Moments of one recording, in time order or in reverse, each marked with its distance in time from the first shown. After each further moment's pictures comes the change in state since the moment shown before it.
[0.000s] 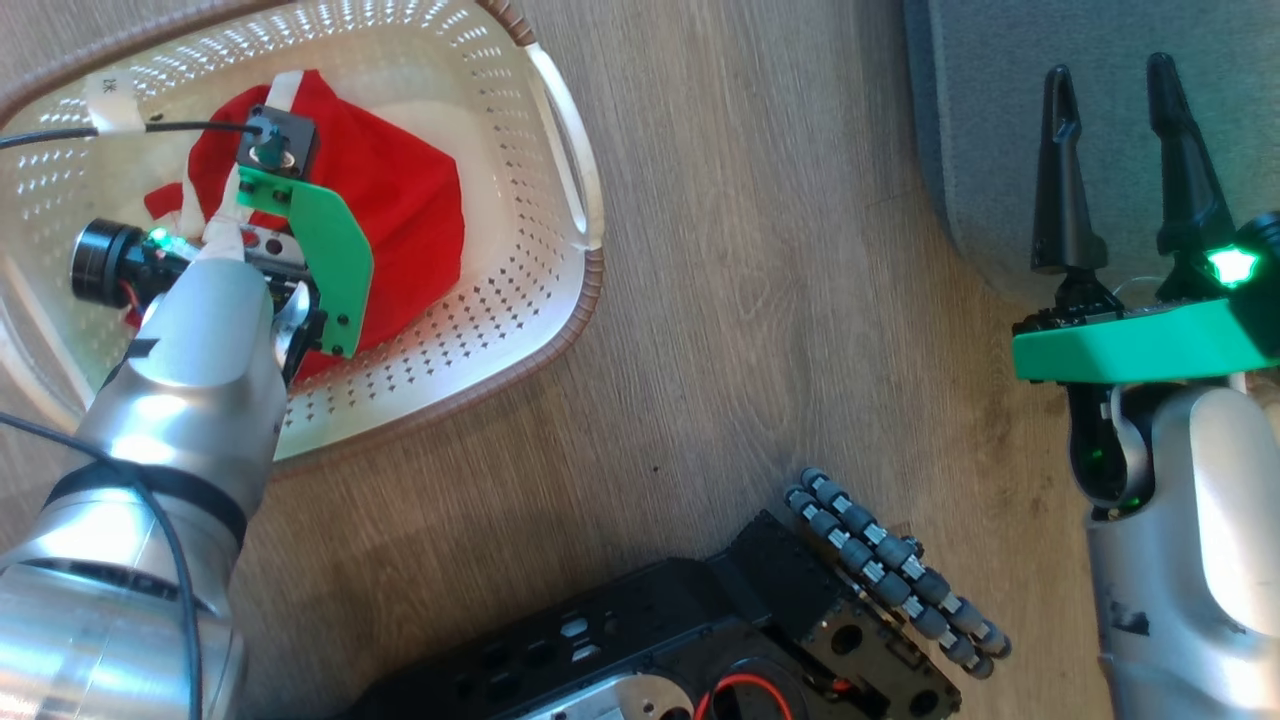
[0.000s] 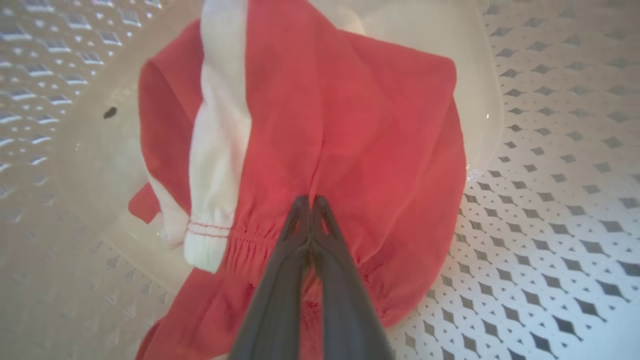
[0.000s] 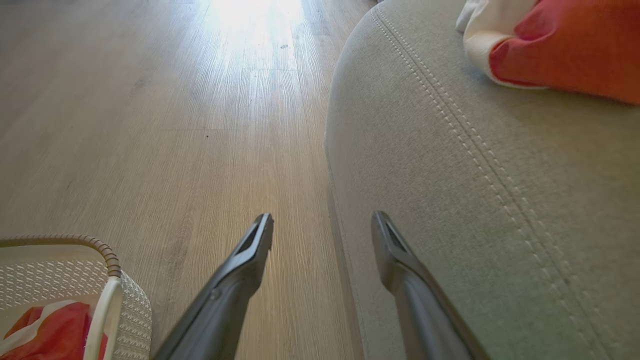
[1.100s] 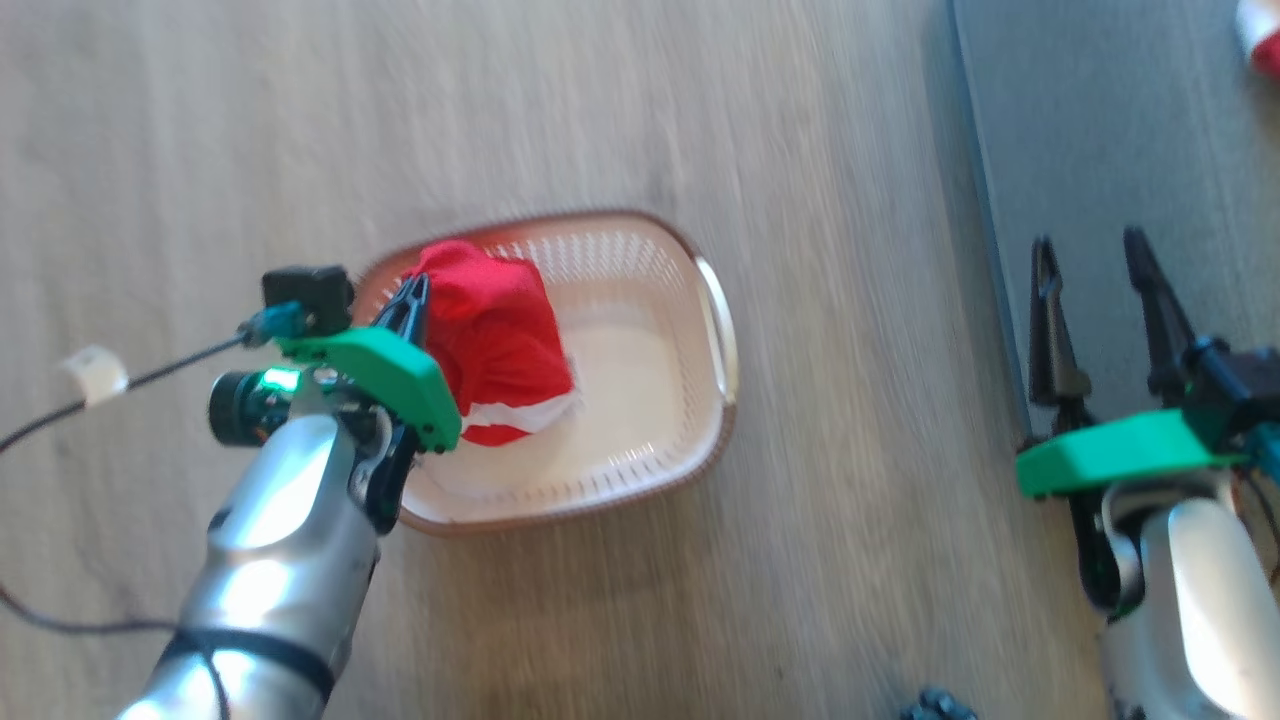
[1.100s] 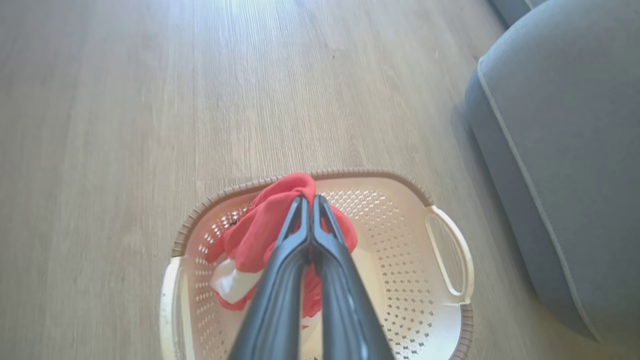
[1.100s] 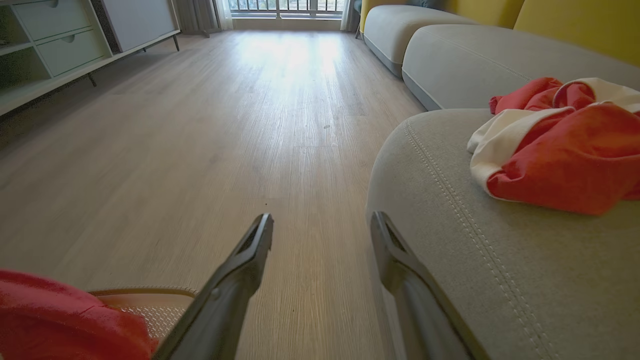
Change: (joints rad) left arm 0.328 -0.072 0.161 -0.250 -0.234 -0.069 -0.403; right arm 0.155 -0.007 -0.060 0.103 -0.098 0.000 0.000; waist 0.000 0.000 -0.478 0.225
